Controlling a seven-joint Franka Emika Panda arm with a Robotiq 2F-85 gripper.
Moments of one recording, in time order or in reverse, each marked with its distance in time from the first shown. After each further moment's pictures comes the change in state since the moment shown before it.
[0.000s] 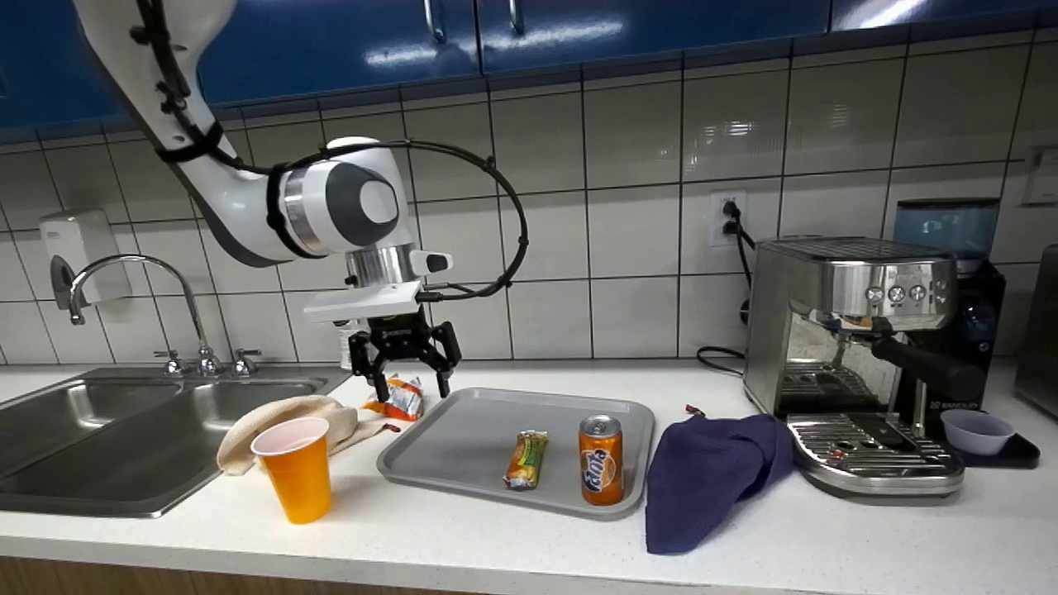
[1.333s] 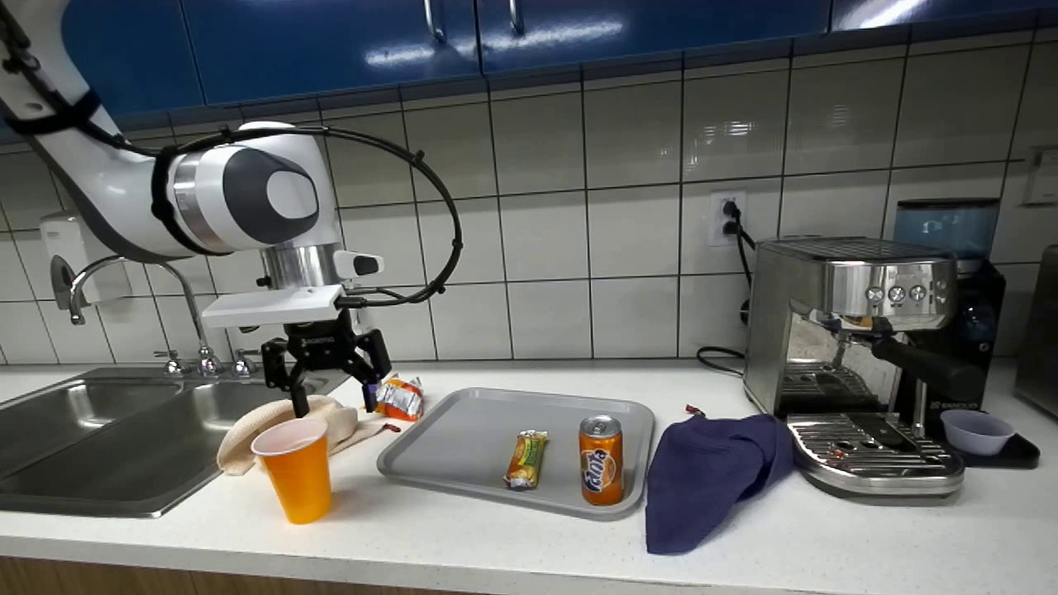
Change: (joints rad) arm 0.076 -0.194 0.063 -0.212 0.075 0.001 -0.019
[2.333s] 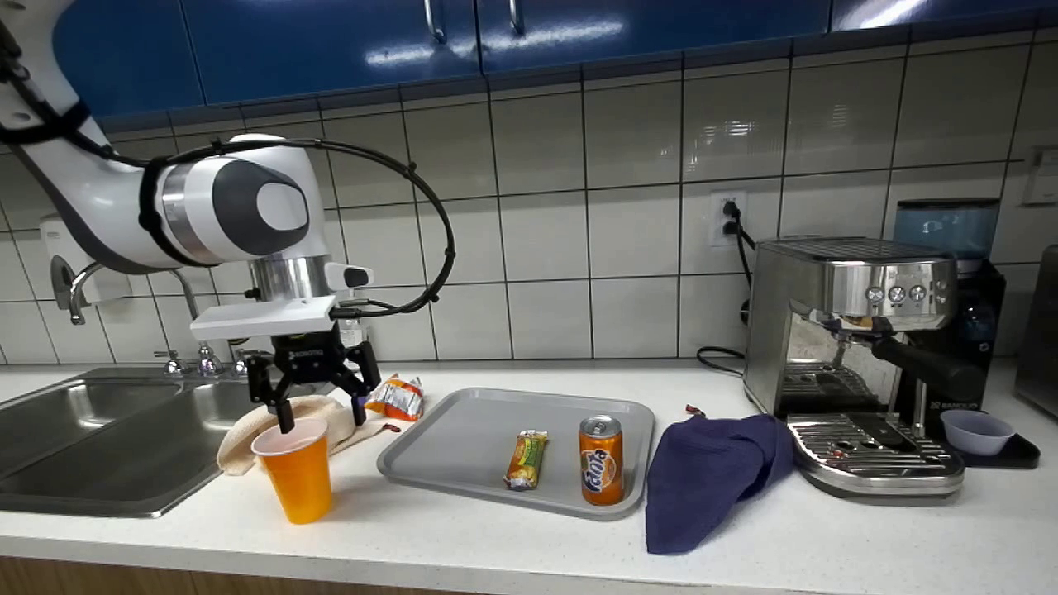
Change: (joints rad) arm 0.020 0.011 0.006 -0.021 0.005 0.000 -0.047
